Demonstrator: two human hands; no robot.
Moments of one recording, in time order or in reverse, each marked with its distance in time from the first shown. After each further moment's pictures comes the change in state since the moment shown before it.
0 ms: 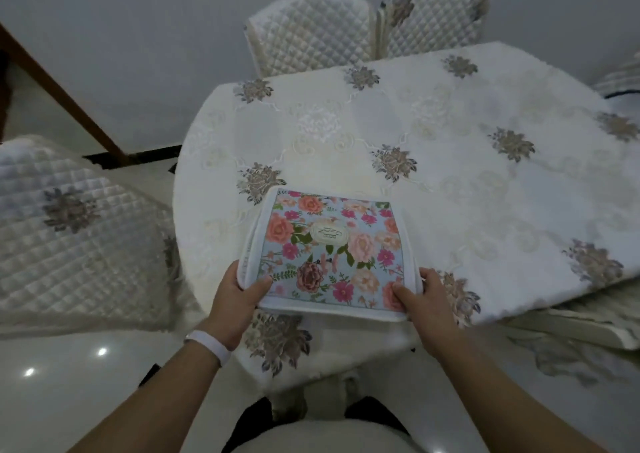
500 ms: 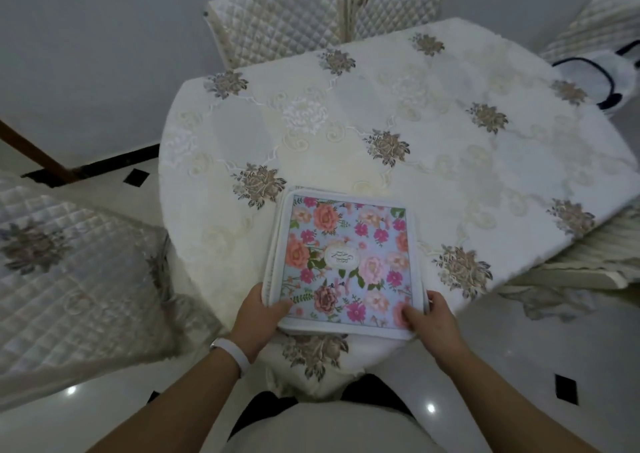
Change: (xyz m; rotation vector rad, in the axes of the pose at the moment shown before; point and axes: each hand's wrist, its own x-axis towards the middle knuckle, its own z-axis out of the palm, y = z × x) left_hand 0.045 -0.043 -0.048 0.263 -0.190 -0.217; right_hand -0.055 0.030 0.062 -0.091 0.195 0.221
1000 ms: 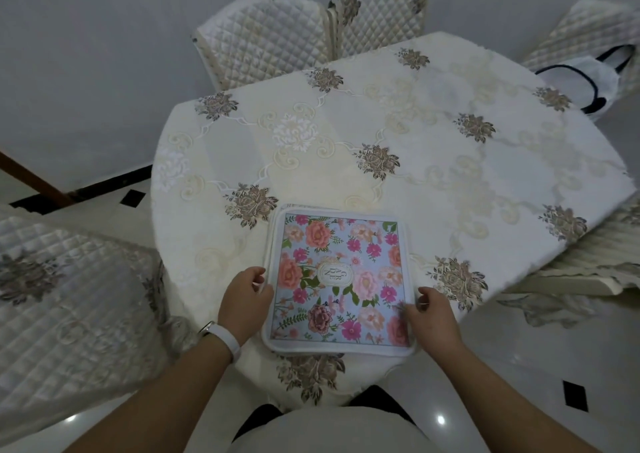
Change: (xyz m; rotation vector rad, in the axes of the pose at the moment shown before) left_hand 0.039 0.048 -0.012 0.476 0.102 0.258; right_hand 0.023 -0.023 -0.004 -0.283 0.101 -0.102
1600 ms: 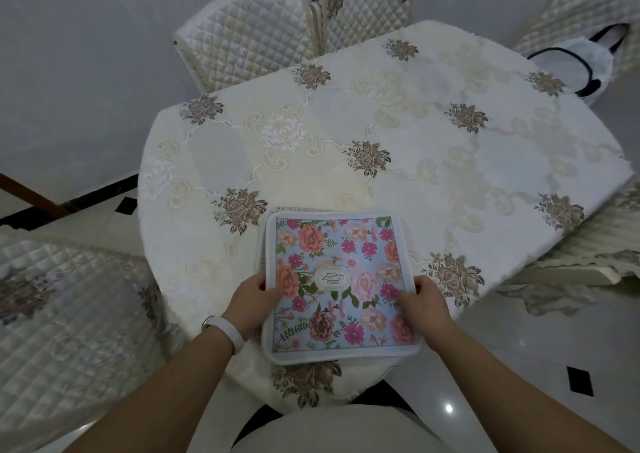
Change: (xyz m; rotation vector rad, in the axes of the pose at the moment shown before) left_hand 0.012 0.030 0.013 -0.279 -0.244 -0.244; right_hand 0.021 -0.017 -0.001 0.234 -0.084 0.165
